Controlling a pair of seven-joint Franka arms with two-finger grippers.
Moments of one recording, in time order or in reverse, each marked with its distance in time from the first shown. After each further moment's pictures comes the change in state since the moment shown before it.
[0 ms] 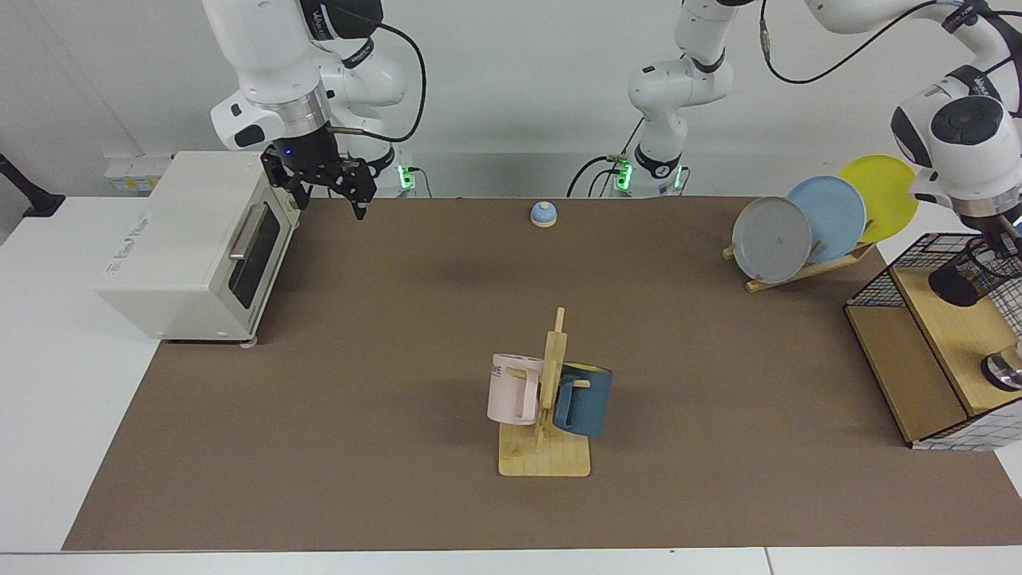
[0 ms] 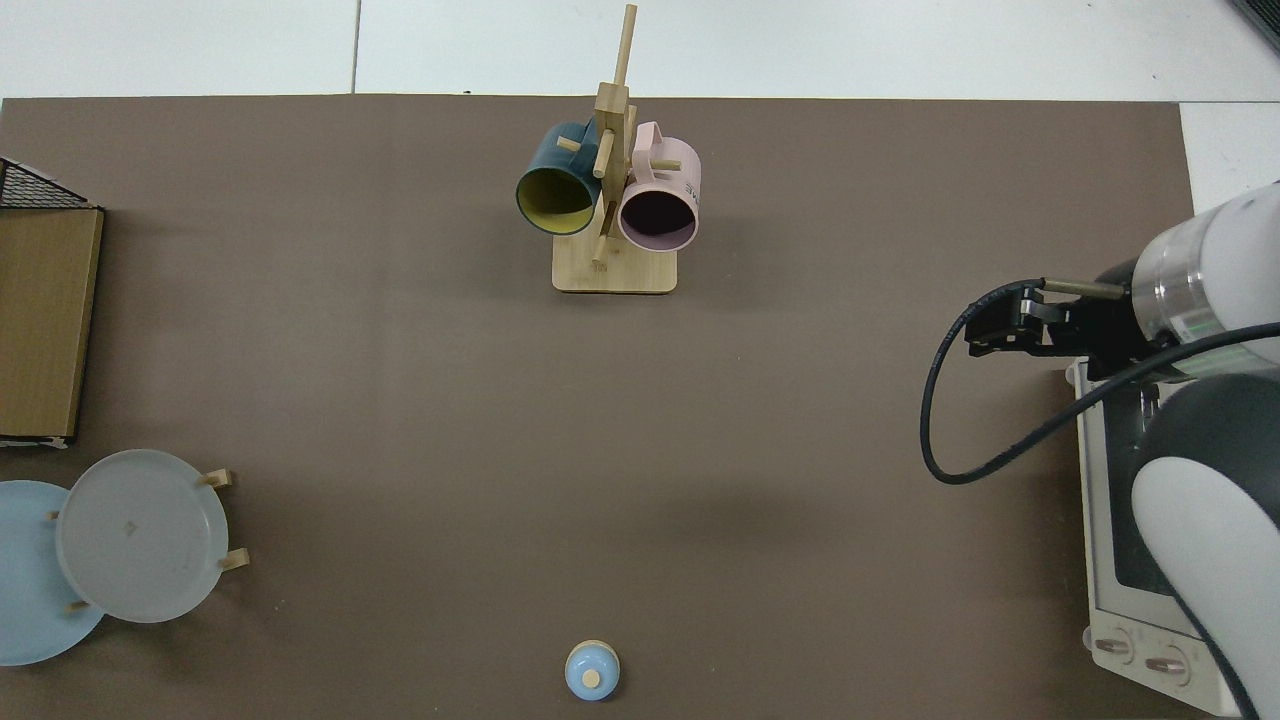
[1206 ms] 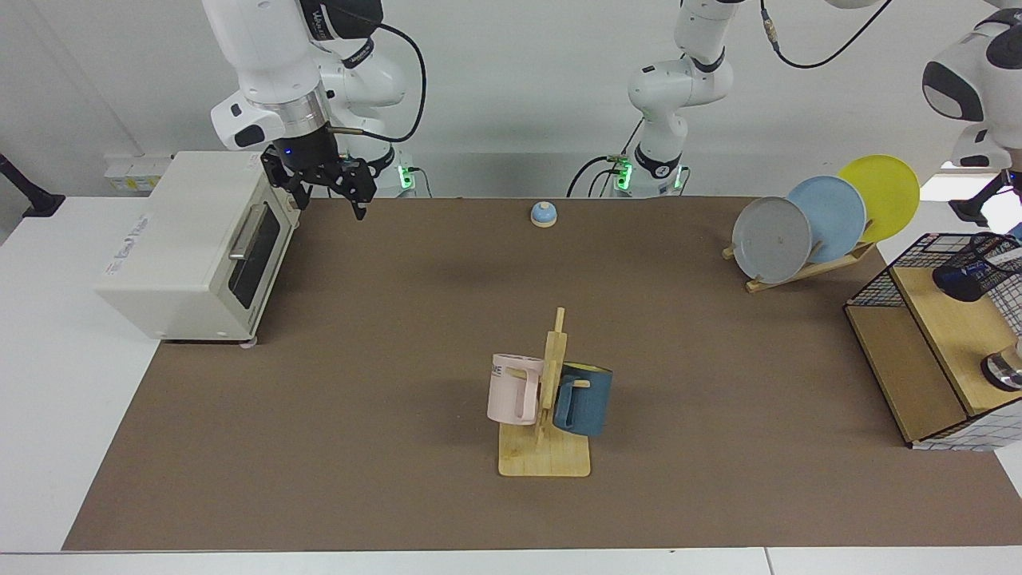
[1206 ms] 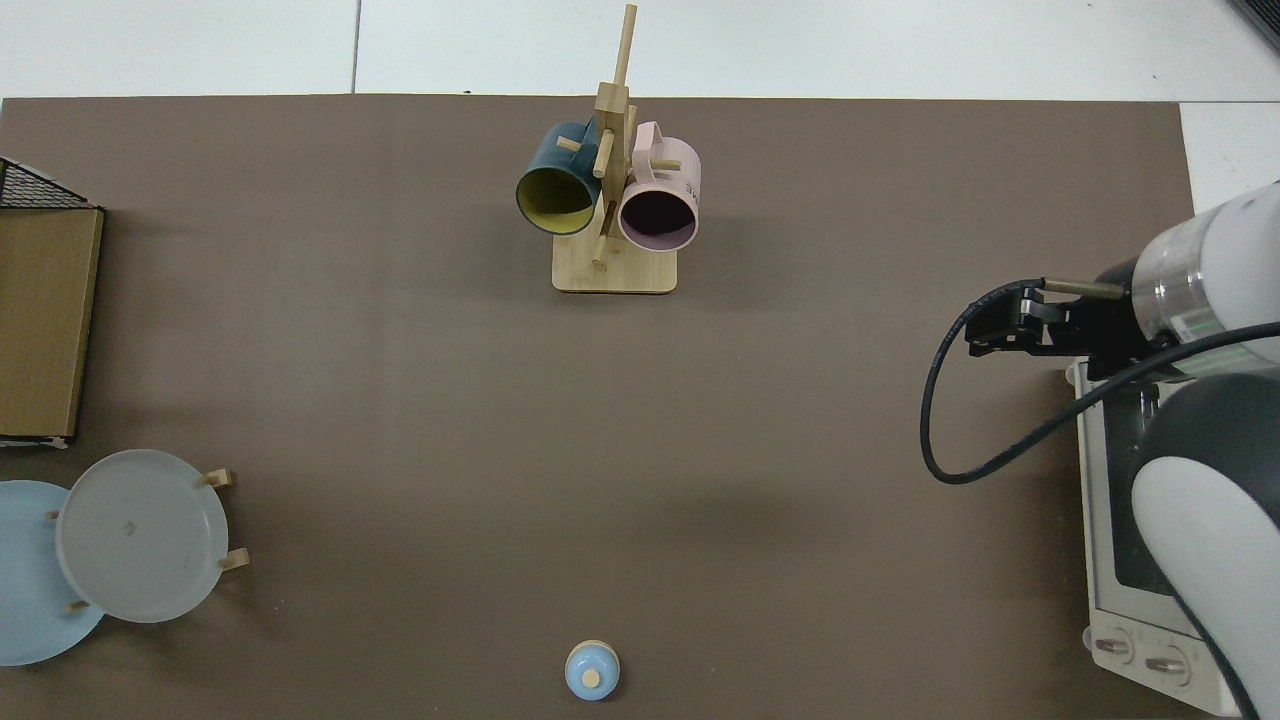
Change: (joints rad) left arm -0.009 -0.020 -0.031 0.208 -0.178 -0.100 0.000; right arm 0.000 0.000 0.000 0.000 0.000 0.000 0.000
